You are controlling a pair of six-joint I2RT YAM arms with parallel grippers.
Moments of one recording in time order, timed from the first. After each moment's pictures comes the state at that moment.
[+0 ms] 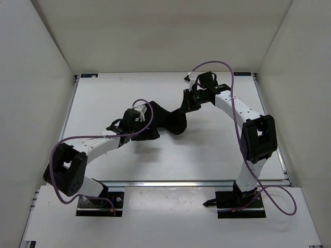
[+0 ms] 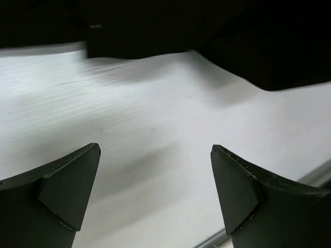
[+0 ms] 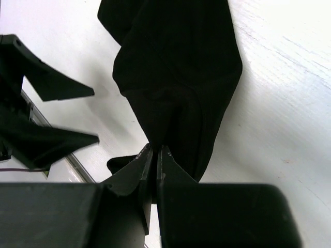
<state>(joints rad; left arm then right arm) -0.53 1.42 0.79 -0.14 0.15 -0.51 0.36 1.84 1.53 -0.60 -0.61 0.14</state>
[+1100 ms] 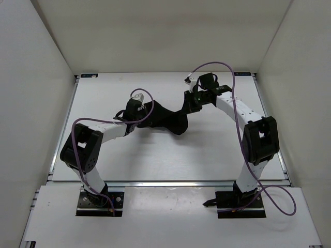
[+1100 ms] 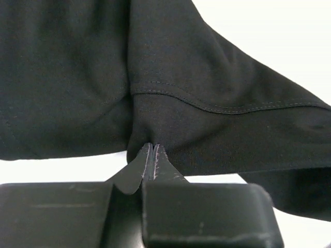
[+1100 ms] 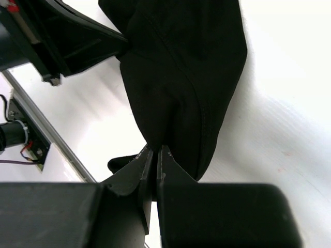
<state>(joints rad) -0.44 1.70 0.89 0.13 0.07 -0.60 0.36 1.80 1.49 -0.60 -0.61 0.12</state>
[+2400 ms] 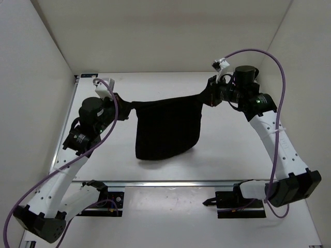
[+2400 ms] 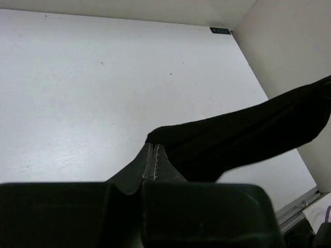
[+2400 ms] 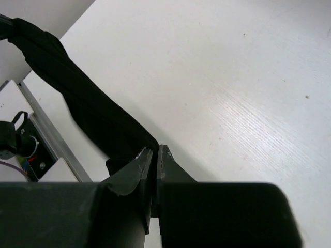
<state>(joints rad) -0.44 0.90 1.03 -0.35 0.02 -0.39 0.28 1.27 1.44 -0.63 -0.58 0.03</state>
